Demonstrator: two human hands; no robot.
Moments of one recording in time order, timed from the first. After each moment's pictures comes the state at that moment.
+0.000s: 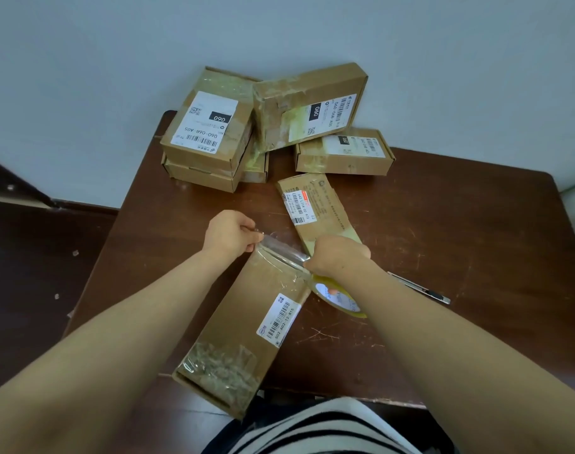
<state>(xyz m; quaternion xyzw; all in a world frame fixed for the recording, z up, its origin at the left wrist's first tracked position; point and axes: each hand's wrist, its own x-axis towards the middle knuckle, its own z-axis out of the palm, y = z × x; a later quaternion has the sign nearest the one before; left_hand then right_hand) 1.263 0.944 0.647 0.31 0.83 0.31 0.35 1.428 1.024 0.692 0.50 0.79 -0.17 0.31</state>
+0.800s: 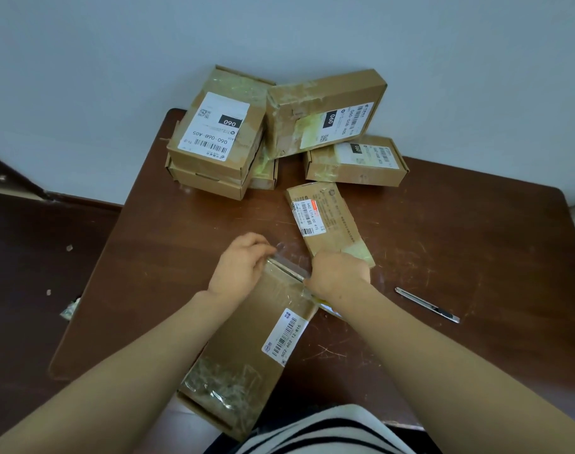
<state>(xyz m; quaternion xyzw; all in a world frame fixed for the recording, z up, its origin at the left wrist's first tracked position) 1.278 0.916 0.628 0.54 0.76 0.31 0.19 1.412 1.014 0.680 0.45 0.83 -0.11 0.29</state>
